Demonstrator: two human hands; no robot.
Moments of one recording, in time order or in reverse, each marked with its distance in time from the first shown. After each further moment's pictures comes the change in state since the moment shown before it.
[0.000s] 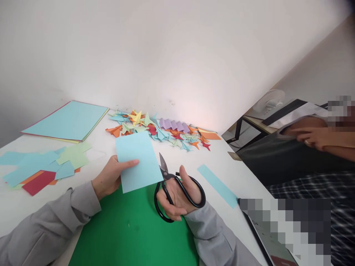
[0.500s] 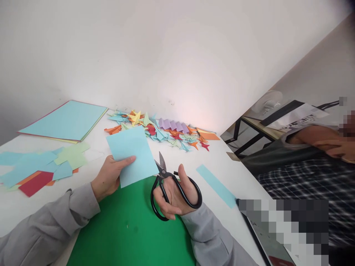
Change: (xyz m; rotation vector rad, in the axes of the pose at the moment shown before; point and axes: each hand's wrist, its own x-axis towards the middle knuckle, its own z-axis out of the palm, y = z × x) left_hand 0.002 0.000 0.009 -0.012 0.167 0.107; right_hand 0.007 0.001 0.003 0.003 0.016 -0.080
